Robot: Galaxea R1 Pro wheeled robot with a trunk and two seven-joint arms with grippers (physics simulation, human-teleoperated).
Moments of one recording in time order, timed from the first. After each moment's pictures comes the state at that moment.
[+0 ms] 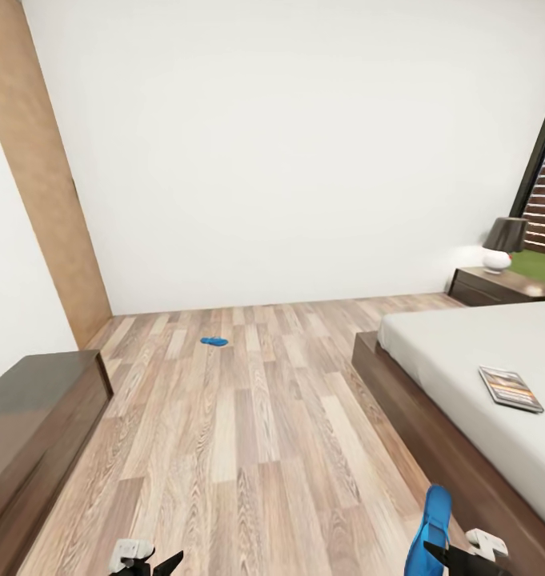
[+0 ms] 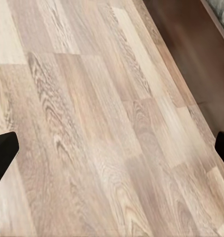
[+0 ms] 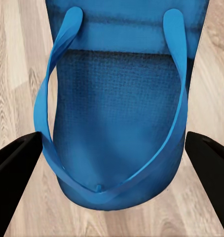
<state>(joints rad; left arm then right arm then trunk) -0.15 0.13 0.27 -0.67 0.10 0.05 -0.84 -0.32 -0.31 -0.45 -0.41 -0.02 0.21 0.72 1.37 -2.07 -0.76</state>
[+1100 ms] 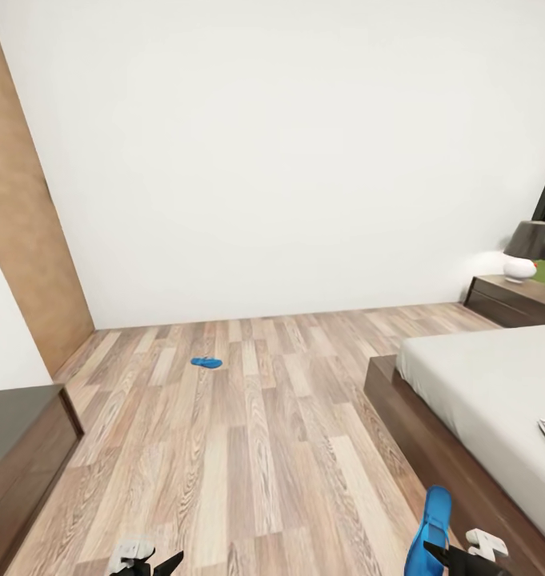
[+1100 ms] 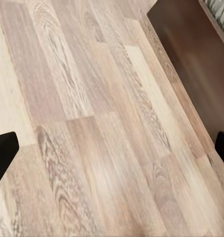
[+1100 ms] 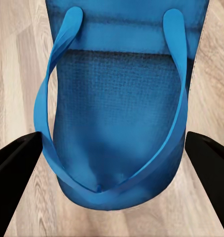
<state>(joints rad) -0.15 0.13 0.27 -0.67 0.10 0.05 -0.84 -0.32 -0.31 -0.45 -0.41 -0.02 0.21 0.72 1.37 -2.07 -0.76</state>
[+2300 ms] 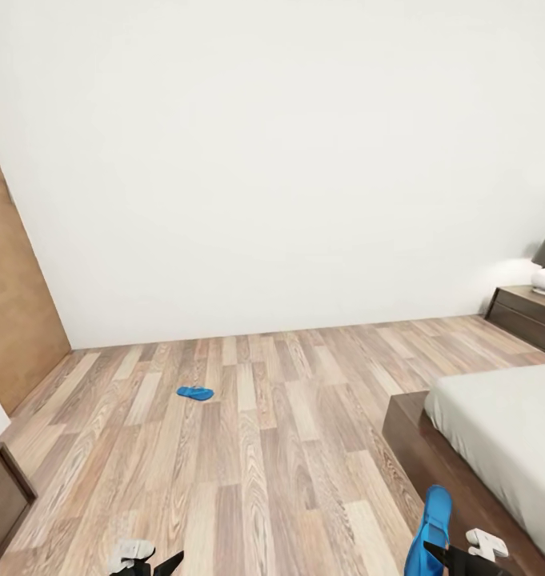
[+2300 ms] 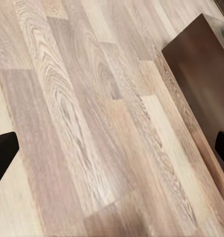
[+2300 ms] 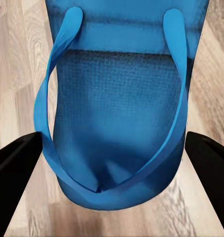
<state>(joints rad) -0.15 0.13 0.27 -0.67 0.10 0.05 -0.84 -0.32 -0.31 -0.45 -0.41 -0.02 0.21 0.72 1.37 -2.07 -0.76</state>
